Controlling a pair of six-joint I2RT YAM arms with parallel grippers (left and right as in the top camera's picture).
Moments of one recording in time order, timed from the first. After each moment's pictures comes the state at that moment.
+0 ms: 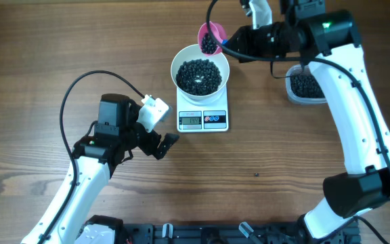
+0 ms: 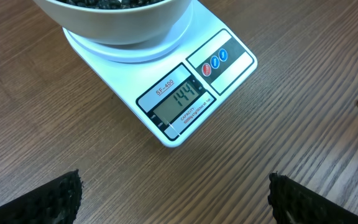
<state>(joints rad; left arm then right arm) -0.19 1.19 0.67 -0.42 0.47 0.40 0.30 1.80 1.96 -1.12 -0.55 0.12</state>
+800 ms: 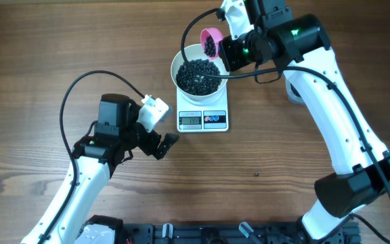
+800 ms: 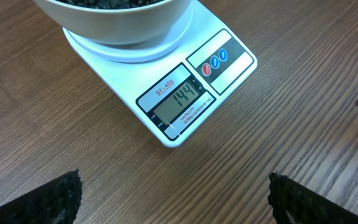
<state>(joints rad) -0.19 1.19 0.67 -0.42 0.47 0.40 0.41 1.83 1.96 -1.11 -0.23 -0.01</state>
